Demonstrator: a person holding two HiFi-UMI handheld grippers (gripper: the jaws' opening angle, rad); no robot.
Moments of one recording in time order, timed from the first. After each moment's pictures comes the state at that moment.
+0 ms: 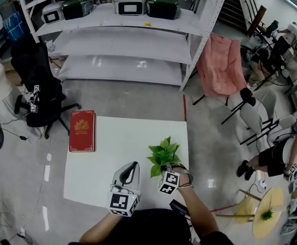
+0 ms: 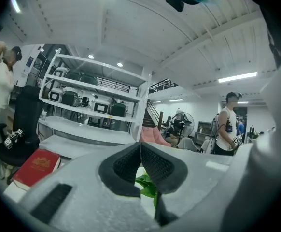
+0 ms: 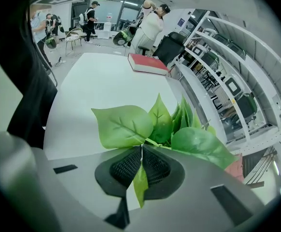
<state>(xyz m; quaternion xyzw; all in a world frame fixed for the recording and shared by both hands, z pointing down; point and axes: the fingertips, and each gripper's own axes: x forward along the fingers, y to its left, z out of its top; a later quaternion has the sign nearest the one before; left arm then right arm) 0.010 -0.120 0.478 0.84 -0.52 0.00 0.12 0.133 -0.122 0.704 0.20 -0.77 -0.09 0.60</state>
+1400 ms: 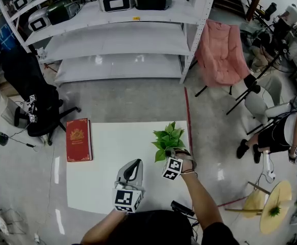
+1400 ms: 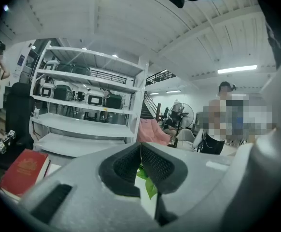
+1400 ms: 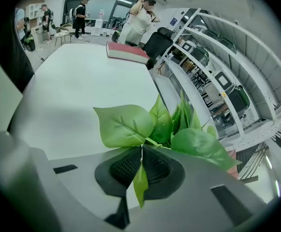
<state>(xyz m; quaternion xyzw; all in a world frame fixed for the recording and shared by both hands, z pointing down) 0.061 -0.194 0.511 0.86 -0.50 0.05 0.12 0.188 -0.245 0.736 0.25 -0.75 -0.11 0.60</state>
